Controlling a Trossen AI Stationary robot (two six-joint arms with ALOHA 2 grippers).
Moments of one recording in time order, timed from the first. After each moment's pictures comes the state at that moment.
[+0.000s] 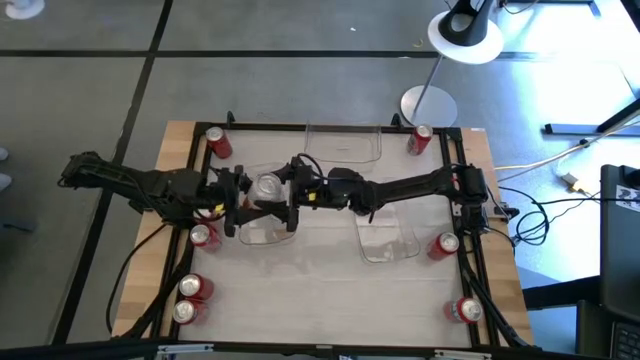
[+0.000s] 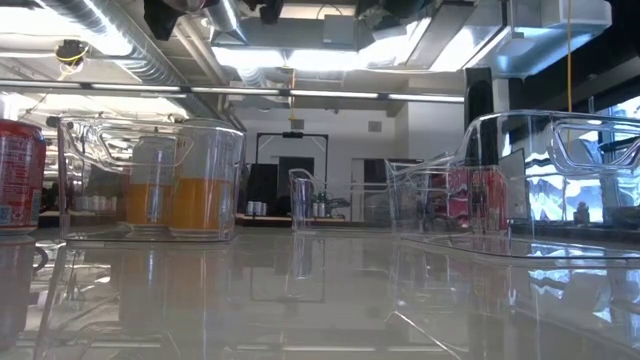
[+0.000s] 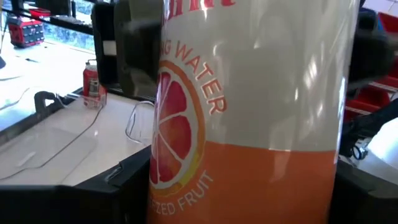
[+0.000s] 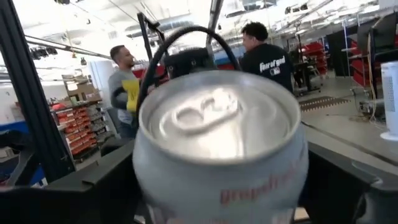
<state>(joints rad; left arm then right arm) -0.22 0.72 0.62 0.00 -0.27 -0.28 0.05 2.00 1.55 0.72 0.03 0.21</state>
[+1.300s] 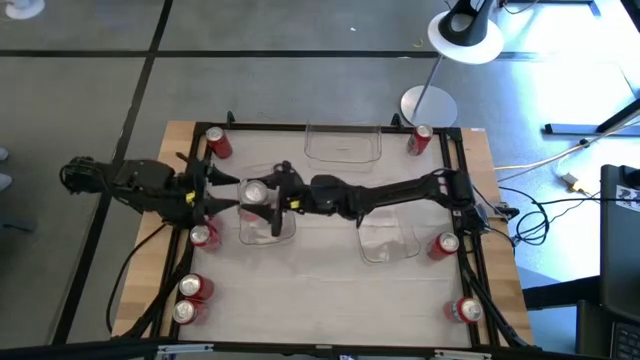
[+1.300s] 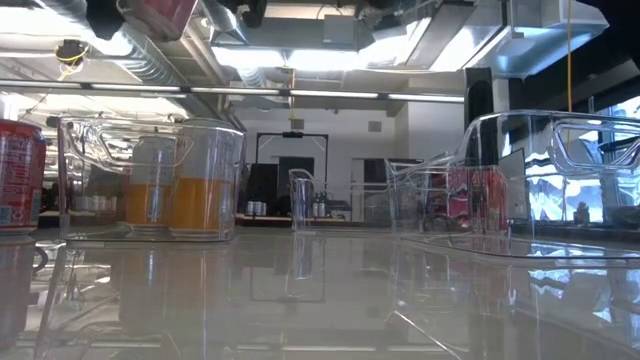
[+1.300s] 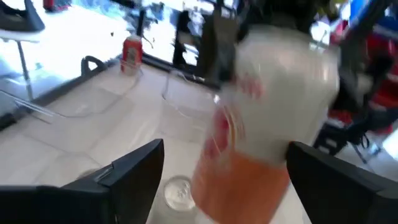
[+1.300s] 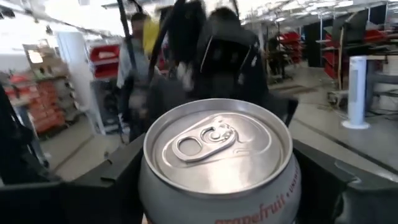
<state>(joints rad) -0.22 0.43 0.73 -0.52 -0.38 -0.41 0.11 2.11 1.73 0.54 0.13 0.13</state>
